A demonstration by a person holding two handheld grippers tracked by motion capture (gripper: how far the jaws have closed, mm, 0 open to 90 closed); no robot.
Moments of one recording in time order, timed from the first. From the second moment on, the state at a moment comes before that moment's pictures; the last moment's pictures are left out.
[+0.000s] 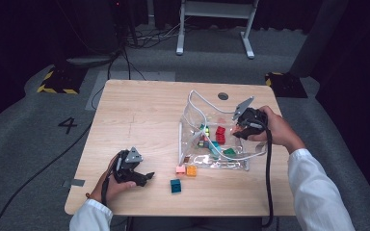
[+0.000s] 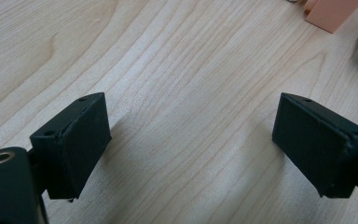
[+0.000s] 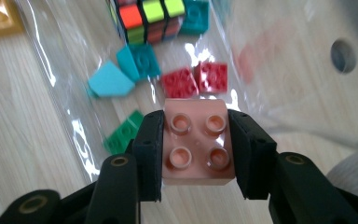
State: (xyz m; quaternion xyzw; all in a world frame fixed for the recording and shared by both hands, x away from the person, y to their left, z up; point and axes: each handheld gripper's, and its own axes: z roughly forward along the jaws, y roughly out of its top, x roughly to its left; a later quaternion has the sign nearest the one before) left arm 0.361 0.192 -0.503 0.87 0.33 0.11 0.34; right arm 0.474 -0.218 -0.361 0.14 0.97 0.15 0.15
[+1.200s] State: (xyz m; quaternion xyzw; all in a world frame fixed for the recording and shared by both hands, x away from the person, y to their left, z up) left arm 0.361 0.192 -0.503 0.87 0.33 0.11 0.34; right arm 0.431 -0.267 -0.330 0.22 0.91 0.29 0.22
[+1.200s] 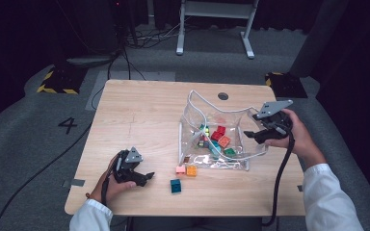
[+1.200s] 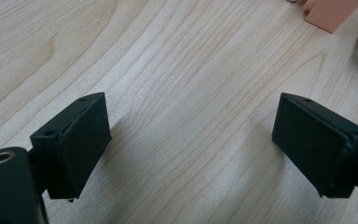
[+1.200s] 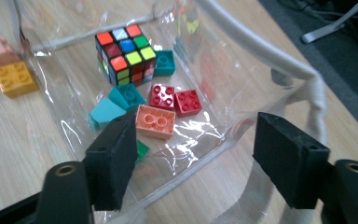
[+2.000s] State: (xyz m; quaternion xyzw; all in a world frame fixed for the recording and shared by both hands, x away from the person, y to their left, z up) left arm 0.361 0.192 -0.503 0.87 0.33 0.11 0.34; right arm 0.362 -0.340 -0.321 0.30 0.83 0.38 0.29
